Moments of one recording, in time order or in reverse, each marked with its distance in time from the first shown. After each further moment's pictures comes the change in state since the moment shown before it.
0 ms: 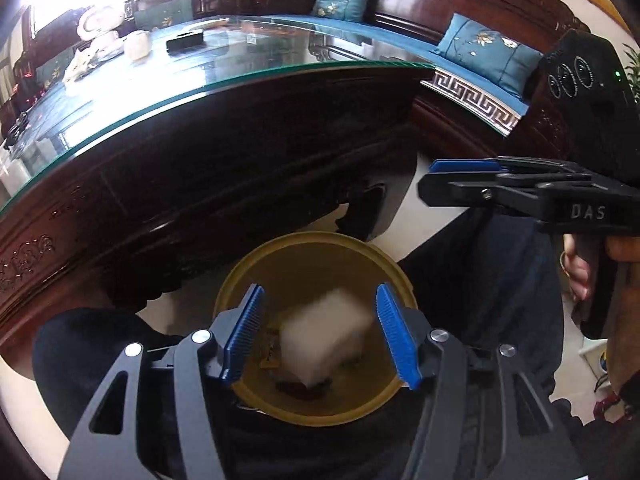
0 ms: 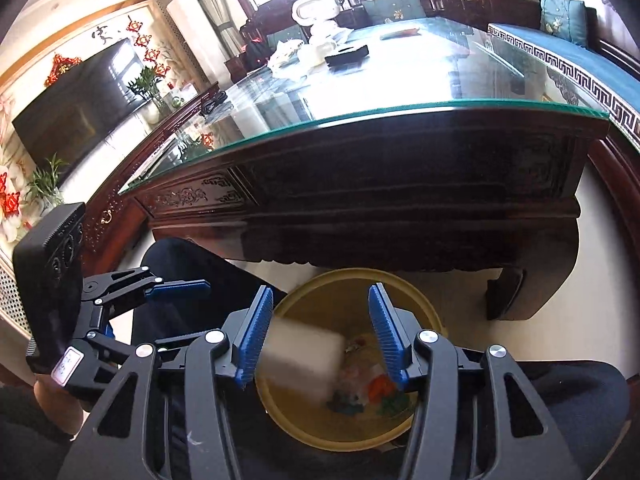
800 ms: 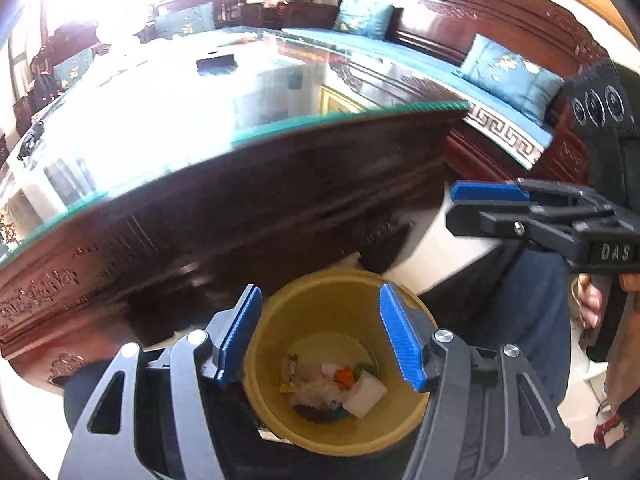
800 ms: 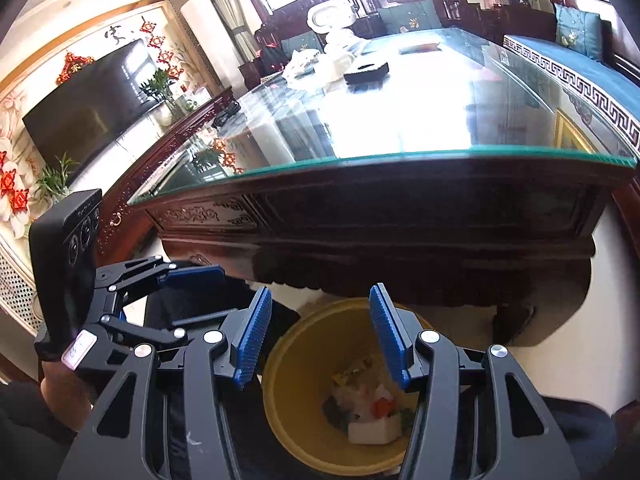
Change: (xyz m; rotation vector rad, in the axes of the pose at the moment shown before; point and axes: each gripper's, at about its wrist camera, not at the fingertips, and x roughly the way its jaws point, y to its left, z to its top) left arm -0.004 0.039 0.049 -0.055 -0.061 0.061; right arm 0.007 0.010 0.046 -0.040 -0.031 0.044
